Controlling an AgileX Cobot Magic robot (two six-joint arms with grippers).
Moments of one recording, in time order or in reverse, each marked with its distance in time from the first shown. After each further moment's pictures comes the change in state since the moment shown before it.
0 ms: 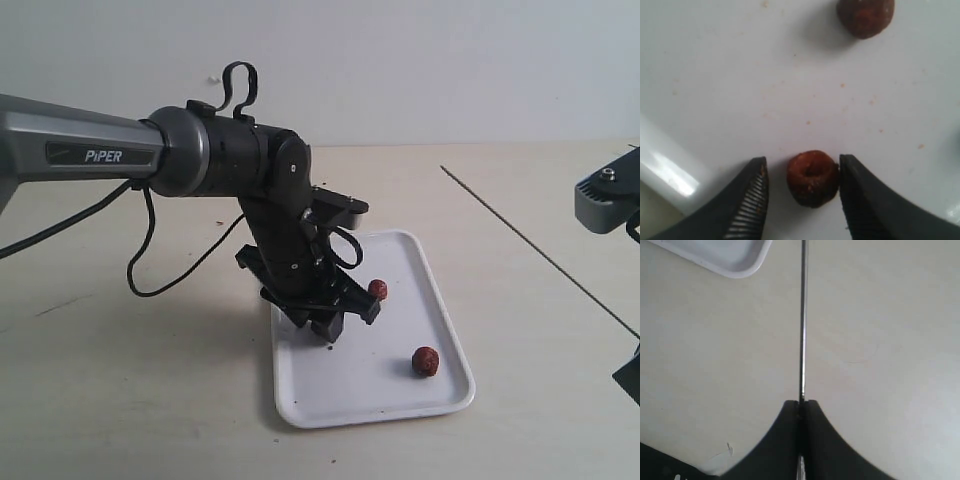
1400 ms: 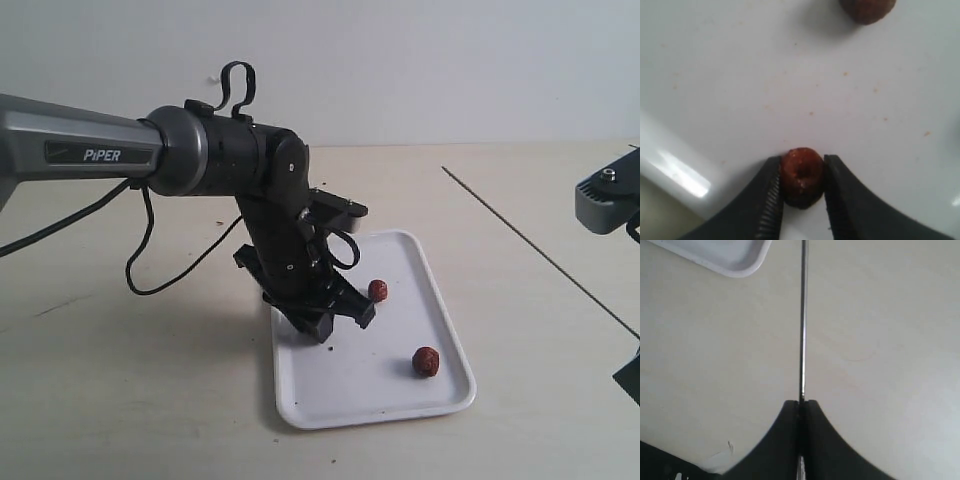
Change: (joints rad) left arm 0.000 0.000 0.000 0.002 0.025 0.044; right arm 0.000 0.000 0.000 0.000 0.002 0.004
